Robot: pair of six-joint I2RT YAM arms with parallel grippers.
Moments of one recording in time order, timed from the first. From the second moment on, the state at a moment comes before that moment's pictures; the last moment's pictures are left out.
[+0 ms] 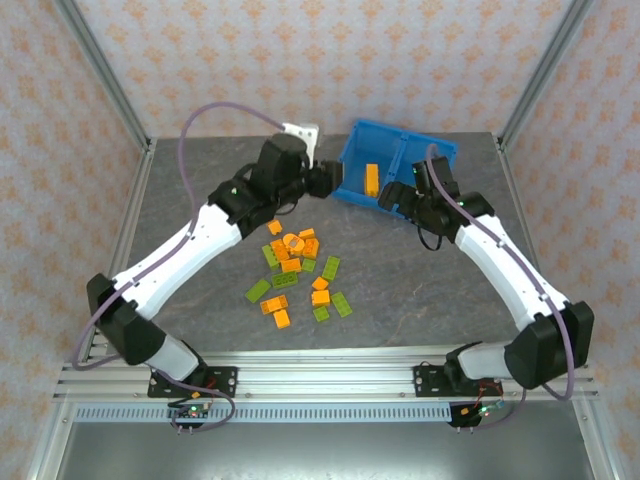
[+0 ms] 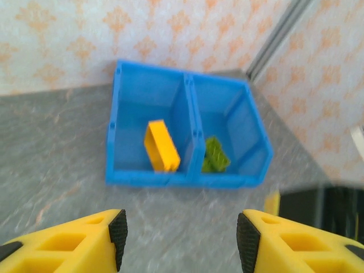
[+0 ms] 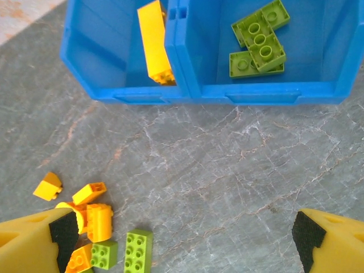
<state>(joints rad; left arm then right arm) -0.69 1.51 1.53 -0.51 -0.15 -0.39 0.36 1.35 1.24 -0.78 0.05 0.69</state>
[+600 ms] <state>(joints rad) -0.81 1.82 1.23 -0.59 -0.09 -0.45 0.36 1.44 1.25 -0.78 0.04 0.68</state>
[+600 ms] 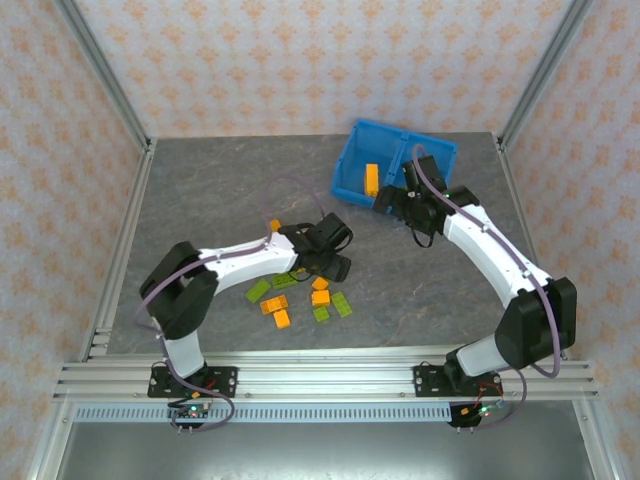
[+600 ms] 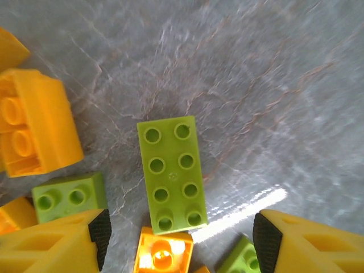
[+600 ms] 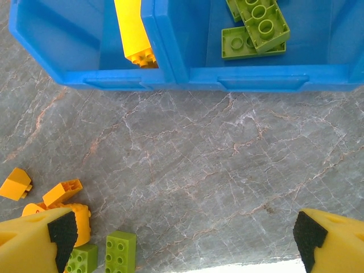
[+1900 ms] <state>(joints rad) -0.83 2.35 2.14 -0.30 -0.18 -0.30 0.35 0.98 1.06 -0.81 0.36 0.78</state>
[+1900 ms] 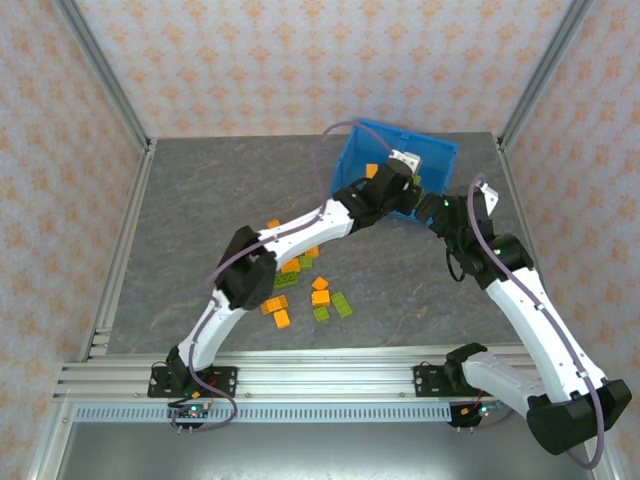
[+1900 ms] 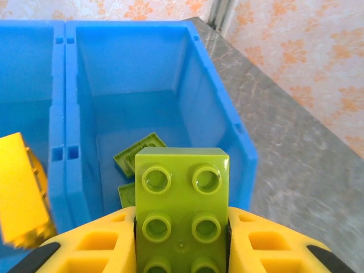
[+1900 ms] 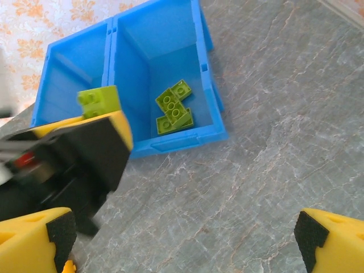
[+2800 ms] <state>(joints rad) -0.79 2.42 2.38 -0.52 -0.24 -0.33 0.34 0.92 1.00 -0.82 0.30 0.72</state>
